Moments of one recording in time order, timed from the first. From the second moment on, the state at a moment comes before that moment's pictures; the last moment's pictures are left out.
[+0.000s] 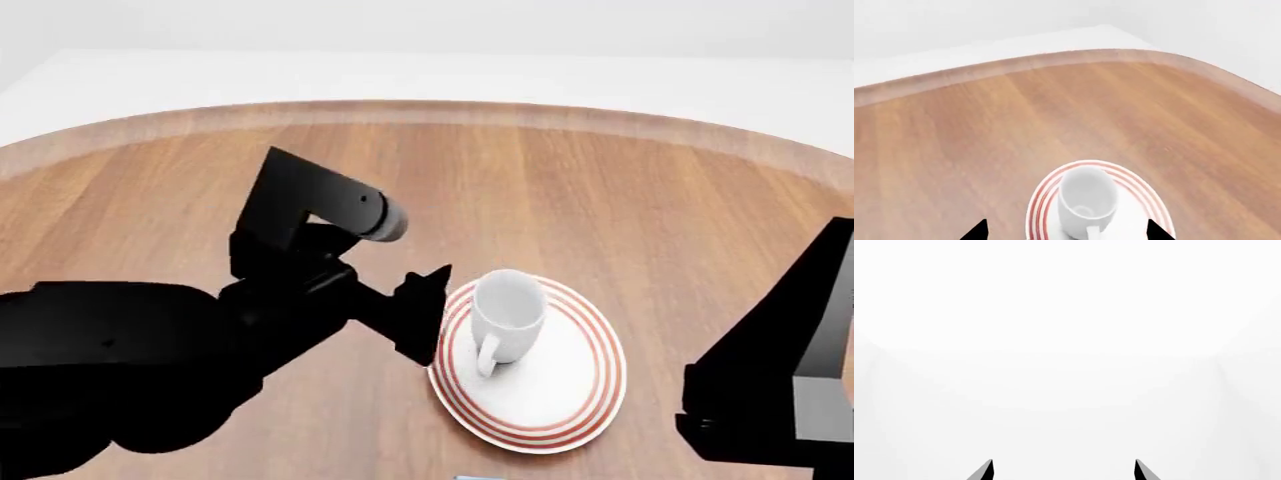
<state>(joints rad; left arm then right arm) -1.42 -0.82 1.29 0.49 -1.74 -0.41 -0.65 -0.12 0.43 0.02 -0.83 0.15 -0.32 0.38</state>
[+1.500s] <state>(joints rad) -1.31 -1.26 1.12 0.73 -1.42 -0.13 -0.72 0.21 0.64 -0.61 -1.04 0.35 0.27 0.89</state>
